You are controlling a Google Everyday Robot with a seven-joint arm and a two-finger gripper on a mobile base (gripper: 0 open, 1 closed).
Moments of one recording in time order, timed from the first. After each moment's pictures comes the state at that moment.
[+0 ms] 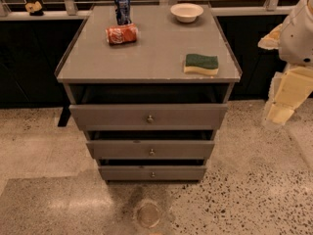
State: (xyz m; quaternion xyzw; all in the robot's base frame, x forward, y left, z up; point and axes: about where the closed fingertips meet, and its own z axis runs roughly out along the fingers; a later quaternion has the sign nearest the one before) arm 0.438 -0.217 0.976 -0.60 0.78 -0.03 0.16
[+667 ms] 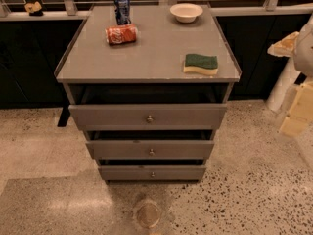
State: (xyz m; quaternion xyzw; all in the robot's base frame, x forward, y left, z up) arm 0.419 -0.226 0.972 -0.60 0.78 -0.03 0.18
